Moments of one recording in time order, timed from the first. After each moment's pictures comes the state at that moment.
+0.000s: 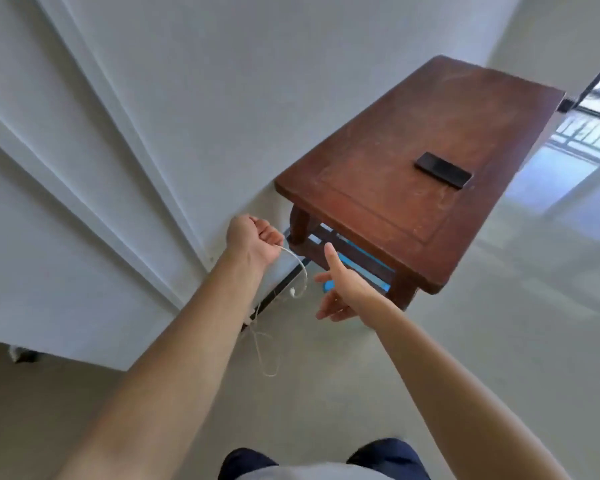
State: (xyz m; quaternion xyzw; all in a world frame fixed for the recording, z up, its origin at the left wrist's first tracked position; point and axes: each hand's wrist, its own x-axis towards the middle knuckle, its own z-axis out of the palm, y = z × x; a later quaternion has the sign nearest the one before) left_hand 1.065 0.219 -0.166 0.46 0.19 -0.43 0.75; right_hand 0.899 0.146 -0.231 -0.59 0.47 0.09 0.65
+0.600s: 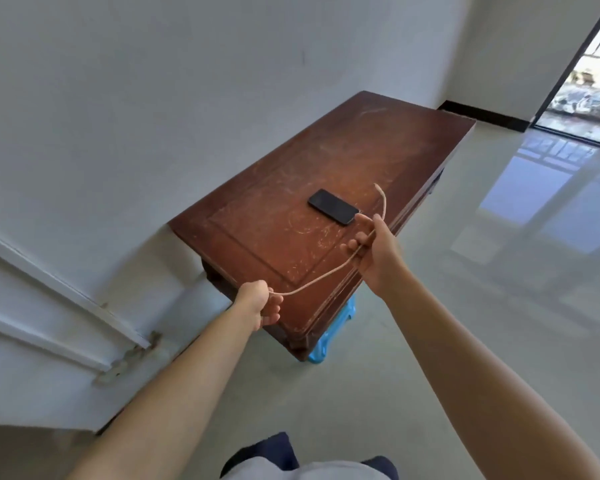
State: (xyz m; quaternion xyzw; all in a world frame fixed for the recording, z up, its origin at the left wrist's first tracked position) left_hand 0.828 -0.022 -0.222 0.75 0.07 -0.44 0.49; right_hand 0.687 -0.185 -0.170 -0.29 0.39 -0.31 0.81
